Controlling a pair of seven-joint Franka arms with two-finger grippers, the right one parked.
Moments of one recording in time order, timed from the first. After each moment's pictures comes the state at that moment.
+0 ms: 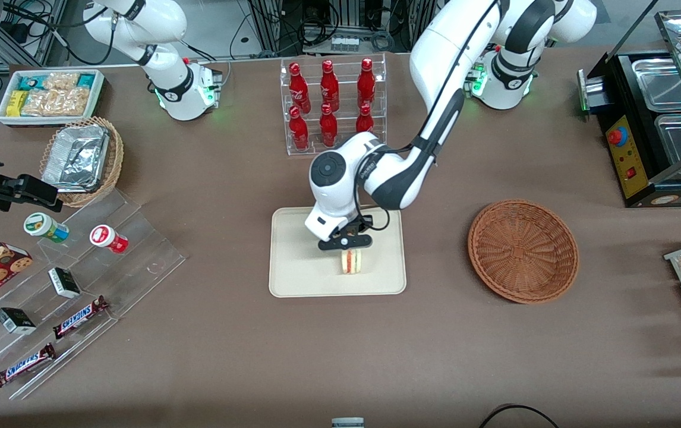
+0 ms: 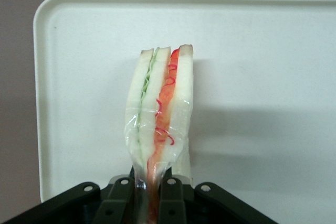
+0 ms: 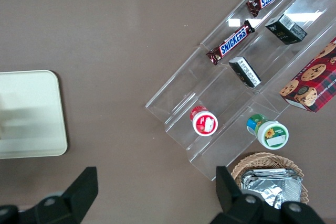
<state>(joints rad) -0.82 0.79 0.01 -1.34 0.09 2.08 -0.90</state>
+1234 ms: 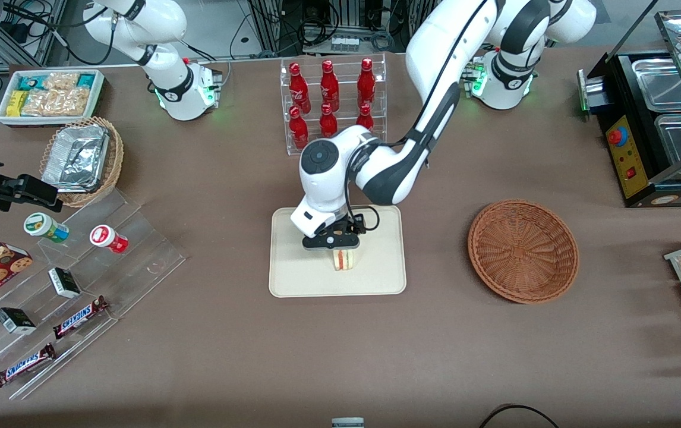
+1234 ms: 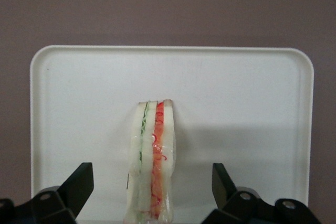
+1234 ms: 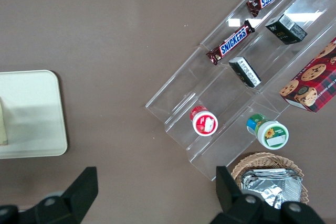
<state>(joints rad) -0.83 0.77 0.03 -1.24 0.09 2.08 -0.91</state>
